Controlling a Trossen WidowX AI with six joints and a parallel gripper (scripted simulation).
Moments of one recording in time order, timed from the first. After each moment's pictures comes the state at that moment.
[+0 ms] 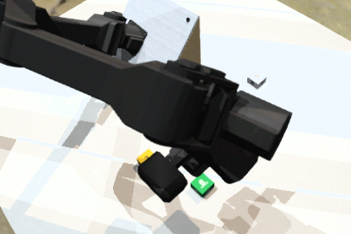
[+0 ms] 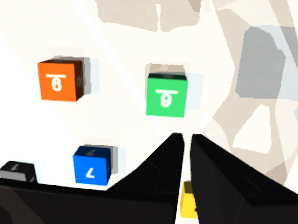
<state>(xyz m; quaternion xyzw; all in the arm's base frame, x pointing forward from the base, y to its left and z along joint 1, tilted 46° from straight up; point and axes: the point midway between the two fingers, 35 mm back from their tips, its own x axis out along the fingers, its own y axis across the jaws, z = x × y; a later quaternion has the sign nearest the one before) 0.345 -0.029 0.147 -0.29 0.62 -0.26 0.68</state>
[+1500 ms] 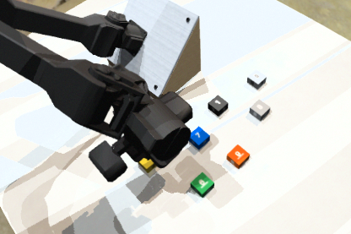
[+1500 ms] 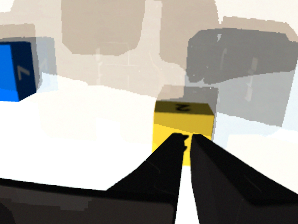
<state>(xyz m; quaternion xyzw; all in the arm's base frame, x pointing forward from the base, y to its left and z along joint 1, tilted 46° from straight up) 0.243 -0.104 0.119 -0.28 0.62 -0.27 0.68</state>
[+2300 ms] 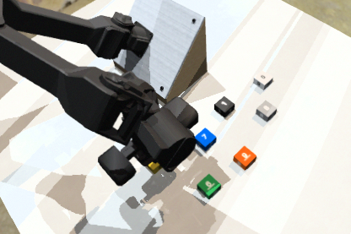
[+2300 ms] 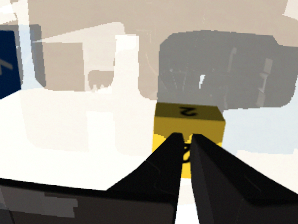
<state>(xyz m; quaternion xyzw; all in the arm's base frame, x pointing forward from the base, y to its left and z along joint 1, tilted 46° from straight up) 0.240 -0.116 0.105 -0.29 0.63 -0.26 0.67</state>
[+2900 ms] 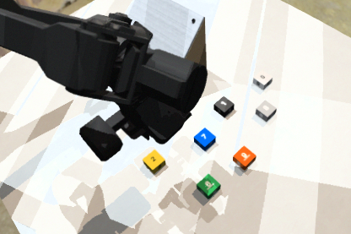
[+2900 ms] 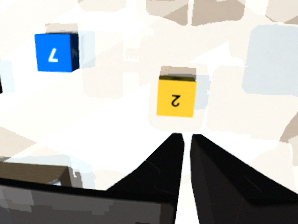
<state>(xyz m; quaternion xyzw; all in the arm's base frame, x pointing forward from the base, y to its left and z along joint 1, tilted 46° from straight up) 0.236 -0.049 0.169 -0.29 0.62 -0.26 0.68</state>
